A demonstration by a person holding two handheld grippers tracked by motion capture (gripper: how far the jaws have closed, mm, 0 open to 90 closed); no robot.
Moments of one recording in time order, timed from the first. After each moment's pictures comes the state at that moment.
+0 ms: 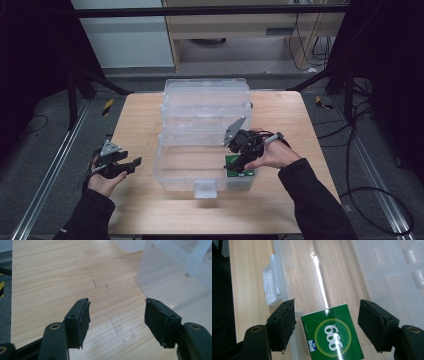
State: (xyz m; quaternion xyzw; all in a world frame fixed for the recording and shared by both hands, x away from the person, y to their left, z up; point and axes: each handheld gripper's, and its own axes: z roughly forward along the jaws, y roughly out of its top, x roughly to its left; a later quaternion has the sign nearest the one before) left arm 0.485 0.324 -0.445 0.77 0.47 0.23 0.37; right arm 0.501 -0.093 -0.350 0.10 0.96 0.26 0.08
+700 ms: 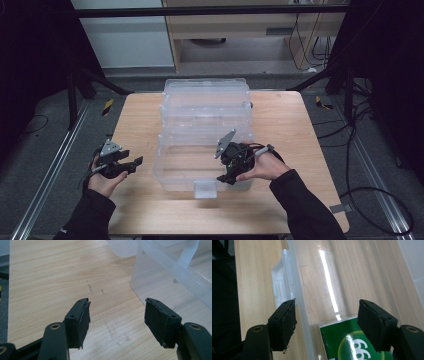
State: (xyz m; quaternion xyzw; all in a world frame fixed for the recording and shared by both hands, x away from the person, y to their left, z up) left arm 0.483 0.319 -0.439 0.77 0.46 0.23 0.38; right arm 0.488 -0.072 -0.381 0.10 0.96 0.25 0.06
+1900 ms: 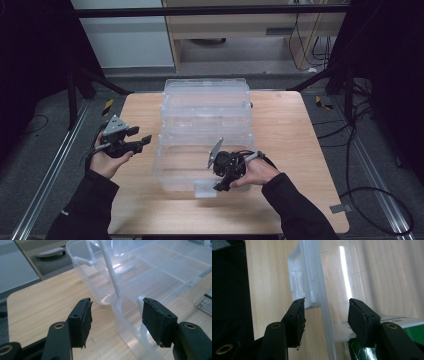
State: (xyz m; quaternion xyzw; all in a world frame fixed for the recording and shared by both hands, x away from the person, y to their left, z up) left arm 0.511 0.282 -0.365 0.79 0.37 0.25 0.42; right arm 0.485 -0.052 -0.408 0.09 0.97 0.20 0.00
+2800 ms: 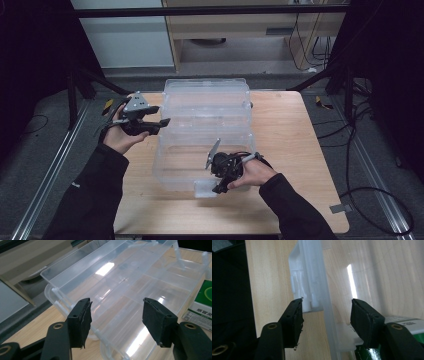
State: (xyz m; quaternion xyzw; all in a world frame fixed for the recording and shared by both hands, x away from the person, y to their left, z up) left arm 0.546 0.231 -0.314 0.84 0.26 0.25 0.42; right arm 0.487 -0.046 -0.415 0.11 0.98 0.19 -0.02
